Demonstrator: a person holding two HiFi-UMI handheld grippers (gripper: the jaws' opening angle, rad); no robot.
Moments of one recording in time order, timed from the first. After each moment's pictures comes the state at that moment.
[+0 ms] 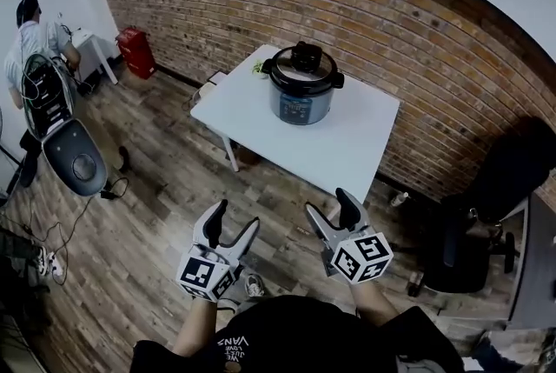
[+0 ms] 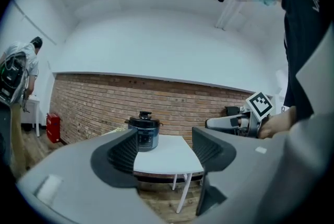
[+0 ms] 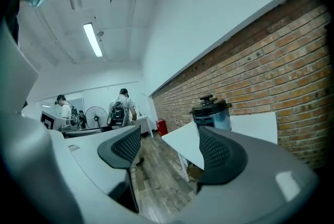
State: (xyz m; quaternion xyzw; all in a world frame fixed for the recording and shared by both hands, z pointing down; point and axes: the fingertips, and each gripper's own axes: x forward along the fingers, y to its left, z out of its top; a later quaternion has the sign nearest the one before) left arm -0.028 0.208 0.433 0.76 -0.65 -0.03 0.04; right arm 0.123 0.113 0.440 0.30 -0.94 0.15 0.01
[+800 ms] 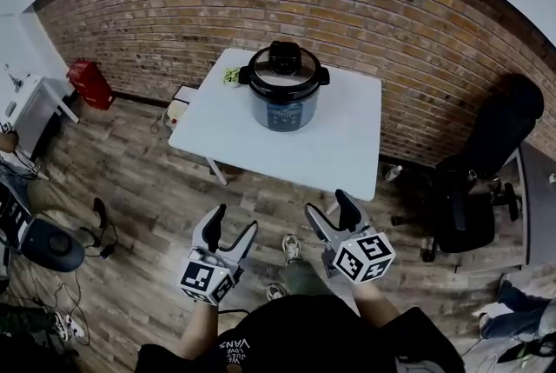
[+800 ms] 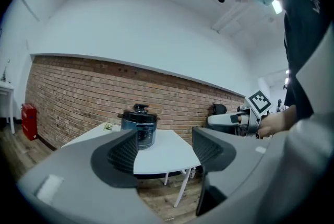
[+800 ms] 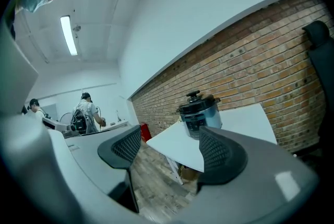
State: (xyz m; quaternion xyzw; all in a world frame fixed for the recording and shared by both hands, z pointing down) left arm -0.111 0.131 0.459 0.83 -0.55 -0.01 0.08; right arm 0.066 0.074 0.459 0.42 -0.89 0.19 0.00
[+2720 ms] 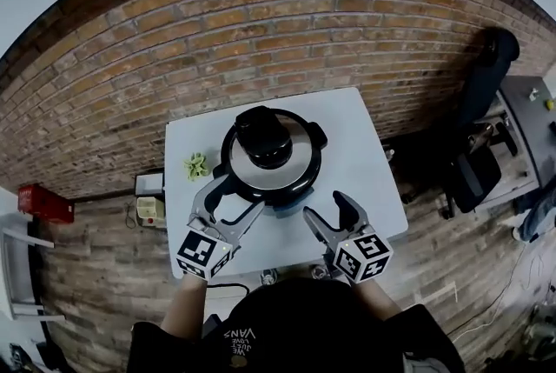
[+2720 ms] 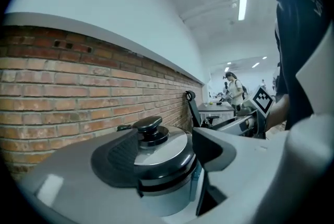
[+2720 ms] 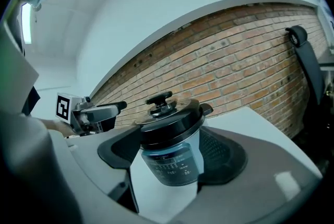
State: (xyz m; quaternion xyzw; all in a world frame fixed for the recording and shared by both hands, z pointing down) left arm -0.134 -0.261 0.425 0.96 -0.25 0.09 -0.02; right arm 0.000 -0.192 0.484 0.60 -0.77 0.22 -0.02
